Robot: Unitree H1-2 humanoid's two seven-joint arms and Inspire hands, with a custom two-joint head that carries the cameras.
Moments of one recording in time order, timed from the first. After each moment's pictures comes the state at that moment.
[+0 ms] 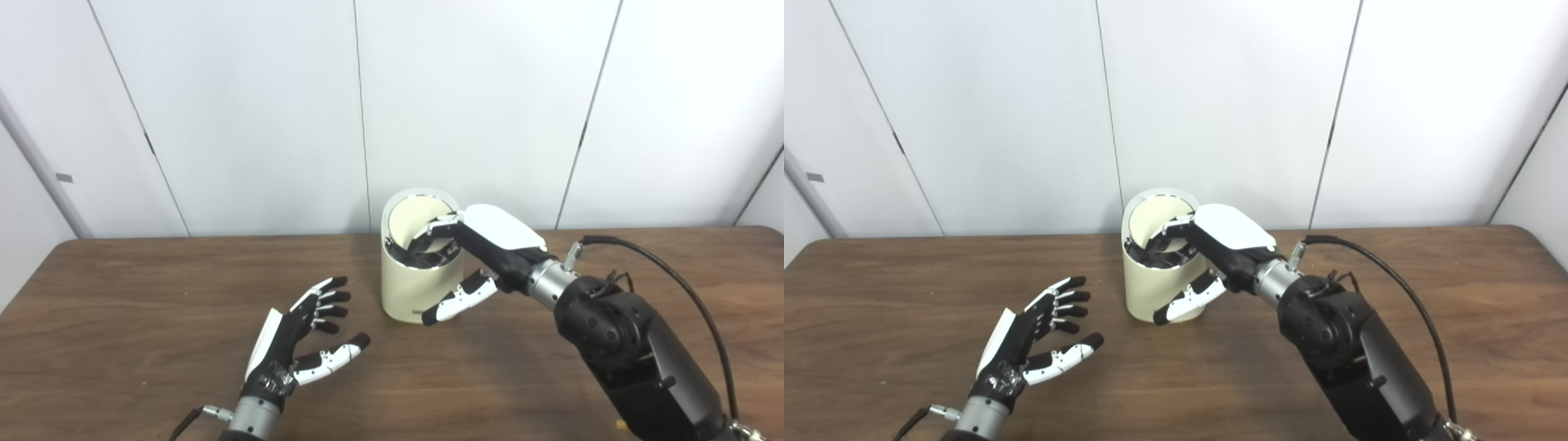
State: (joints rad) left arm -0.09 0.11 -0.07 -0.14 0.25 0.02 -0.06; right arm -0.59 -0.32 0.36 -0.18 -0.67 0.23 0.47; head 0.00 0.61
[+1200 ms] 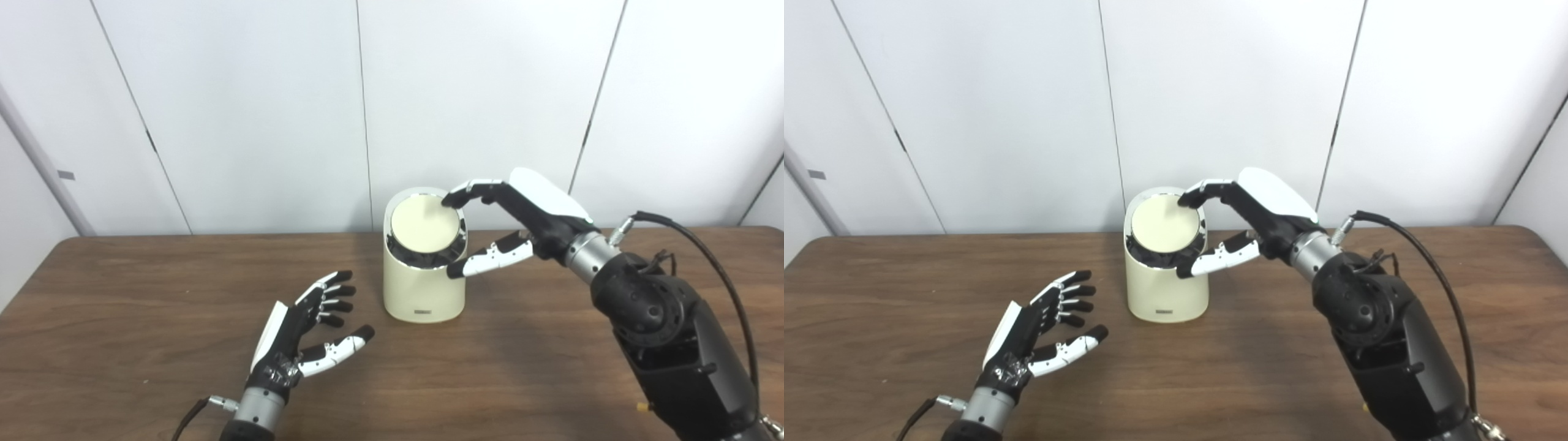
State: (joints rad) left arm -0.12 0.11 -0.08 -0.11 0.24 0.02 -0.05; right arm -0.60 -0.34 0.20 -0.25 -0.61 0.29 0.46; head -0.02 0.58
